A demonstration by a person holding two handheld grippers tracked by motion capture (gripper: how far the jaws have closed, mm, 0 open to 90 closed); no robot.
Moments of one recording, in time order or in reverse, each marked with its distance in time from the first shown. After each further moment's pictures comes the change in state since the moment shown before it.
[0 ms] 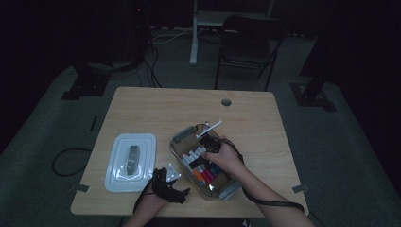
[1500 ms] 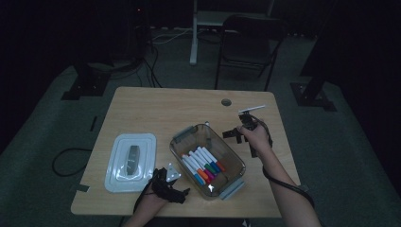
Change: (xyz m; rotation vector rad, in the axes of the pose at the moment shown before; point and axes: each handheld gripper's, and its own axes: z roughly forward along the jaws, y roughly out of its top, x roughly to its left) left arm 0.000 0.000 0.000 -0.001 0.000 0.000; right arm -0.135 -0.007 -0.065 -0.279 -0.148 0.248
